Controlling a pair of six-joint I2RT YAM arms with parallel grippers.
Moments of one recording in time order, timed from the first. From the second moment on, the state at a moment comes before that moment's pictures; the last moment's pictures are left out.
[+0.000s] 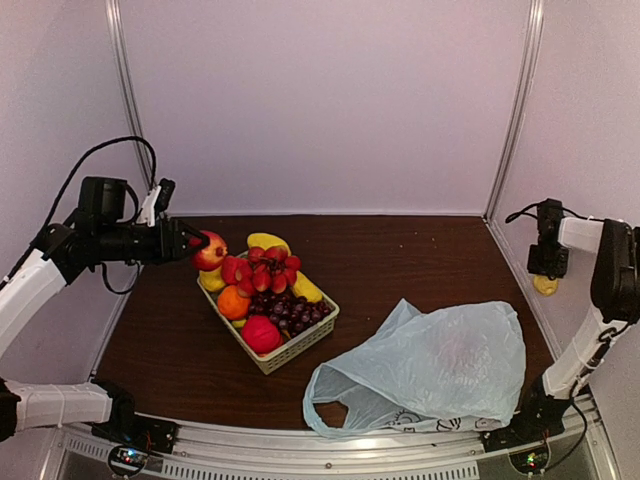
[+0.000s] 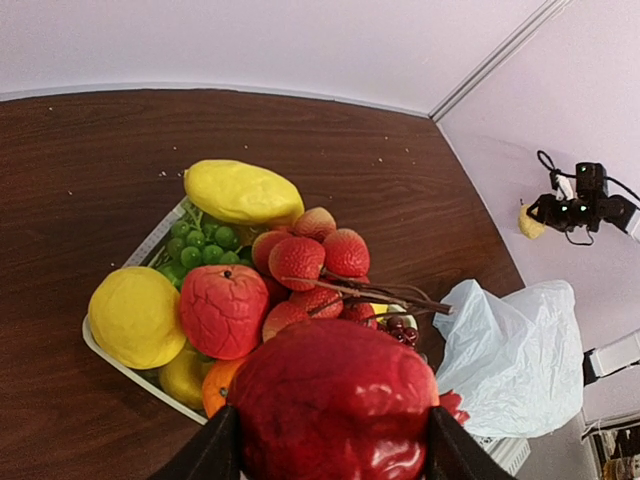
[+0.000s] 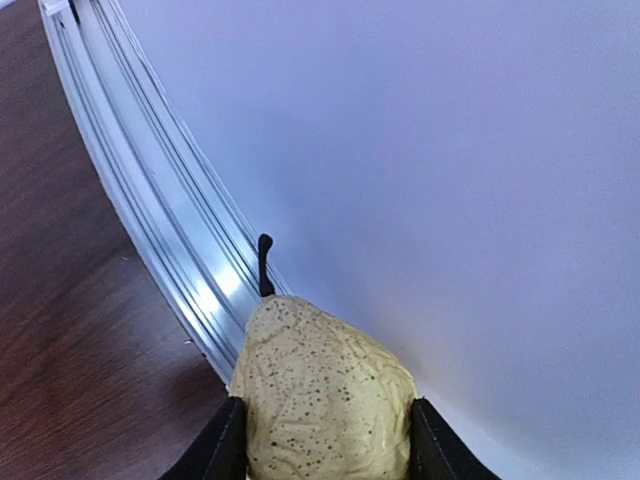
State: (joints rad) left arm -0.34 0.99 1.03 -0.60 0.41 -0.37; right arm -0.29 1.69 1.14 -0.51 0.44 0.14
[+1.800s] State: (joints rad) left arm -0.41 1.34 1.11 -0.39 0.35 -0.34; right arm 0.93 1.74 1.10 0.30 -0.17 0.64
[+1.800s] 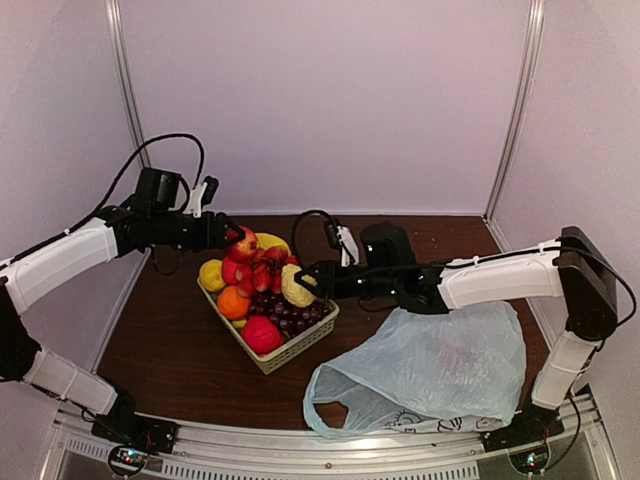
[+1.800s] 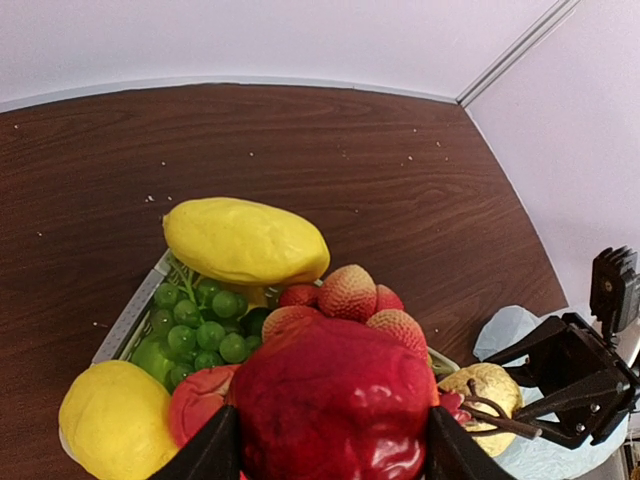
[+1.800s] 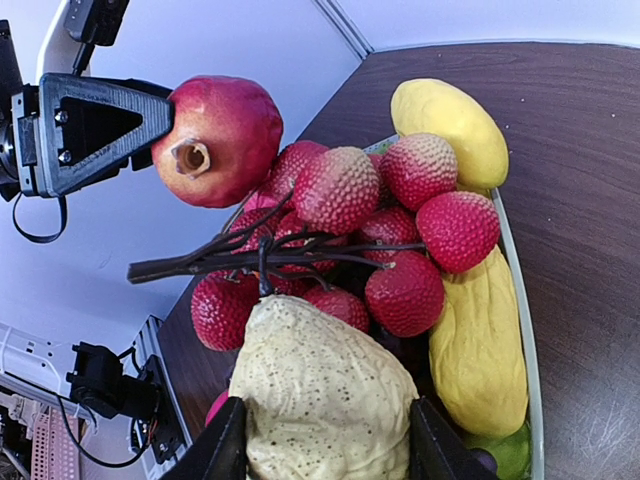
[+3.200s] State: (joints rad) left arm -0.45 1.35 1.04 -0.31 0.35 -0.32; right arm 0.97 1.75 1.01 0.44 -0.08 0.67
